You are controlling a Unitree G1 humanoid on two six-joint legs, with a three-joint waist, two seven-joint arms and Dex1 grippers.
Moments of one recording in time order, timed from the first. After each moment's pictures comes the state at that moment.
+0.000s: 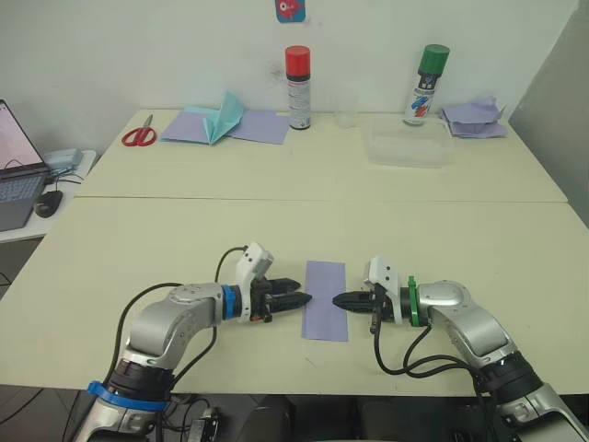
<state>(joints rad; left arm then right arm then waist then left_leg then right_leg) -0.26 0.54 -0.09 -0.16 -0.53 0.80 -0.88 -0.29 -0.49 0.32 0.00 0.23 0.36 1.00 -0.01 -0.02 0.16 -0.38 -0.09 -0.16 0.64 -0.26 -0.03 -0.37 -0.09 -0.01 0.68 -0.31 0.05</state>
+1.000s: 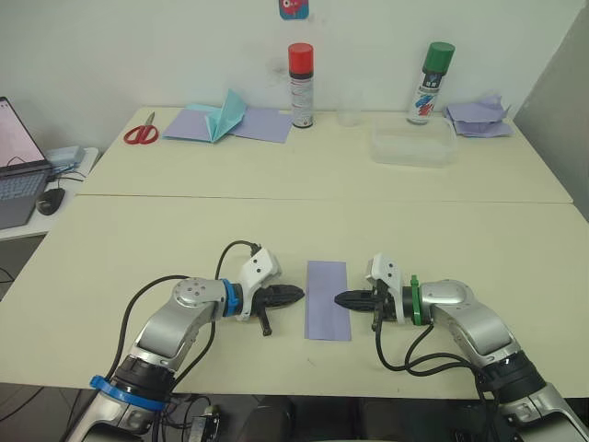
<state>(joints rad) -0.27 0.56 -0.24 -0.07 -0.28 0.47 -0.97 -0.29 -0.50 0.30 -0.04 0.26 0.43 1.00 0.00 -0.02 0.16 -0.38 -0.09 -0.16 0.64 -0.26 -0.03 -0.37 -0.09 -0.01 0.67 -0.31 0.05</state>
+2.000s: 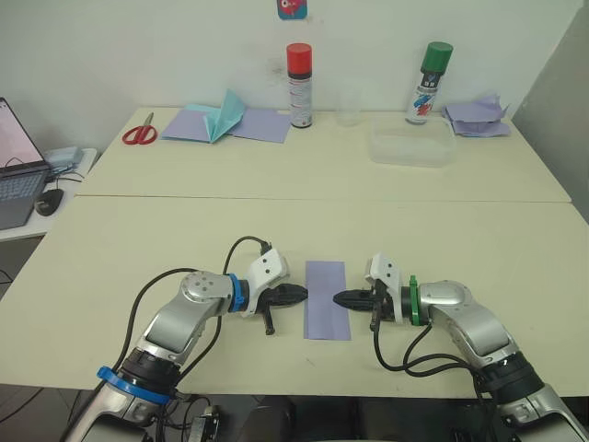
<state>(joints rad) -0.32 0.53 -0.28 -0.05 -0.22 0.43 -1.01 -0.29 -0.49 0.30 -0.04 0.26 0.43 0.98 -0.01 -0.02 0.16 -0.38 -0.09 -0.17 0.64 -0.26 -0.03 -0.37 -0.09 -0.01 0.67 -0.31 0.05</state>
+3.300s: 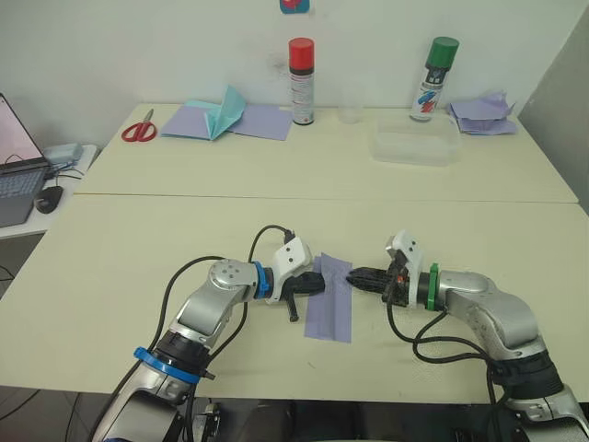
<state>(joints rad) -0.44 0.42 -0.32 0.05 -0.18 0.37 -1.01 -0.31 -0.46 0.09 -0.25 0.49 0.90 0.80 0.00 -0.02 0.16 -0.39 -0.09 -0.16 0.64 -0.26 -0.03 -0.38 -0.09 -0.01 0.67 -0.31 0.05</state>
